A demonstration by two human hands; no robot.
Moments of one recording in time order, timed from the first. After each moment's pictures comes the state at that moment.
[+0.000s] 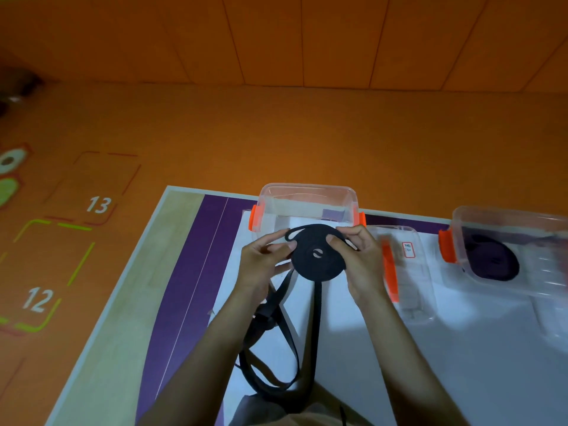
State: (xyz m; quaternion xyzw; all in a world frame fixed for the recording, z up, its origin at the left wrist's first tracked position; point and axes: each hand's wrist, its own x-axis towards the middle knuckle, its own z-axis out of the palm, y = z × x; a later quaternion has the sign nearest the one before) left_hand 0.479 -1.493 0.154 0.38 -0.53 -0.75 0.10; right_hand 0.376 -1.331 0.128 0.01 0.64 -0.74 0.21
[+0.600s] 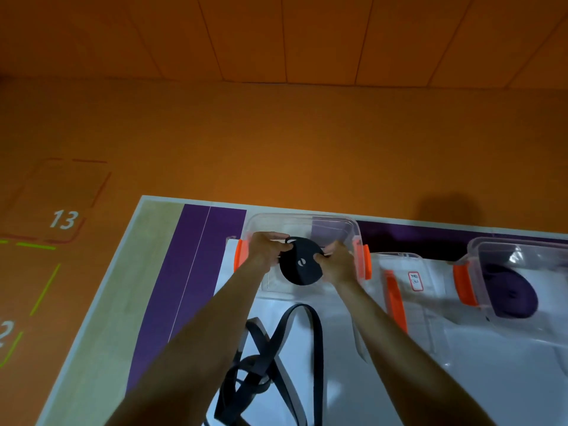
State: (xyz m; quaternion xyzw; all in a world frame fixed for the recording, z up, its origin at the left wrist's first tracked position) left_hand 0.316 -1.589 0.058 0.47 -0.58 -0.66 -0.07; right_hand 0.266 -1.421 0.031 0.01 0.86 -0.43 0.28
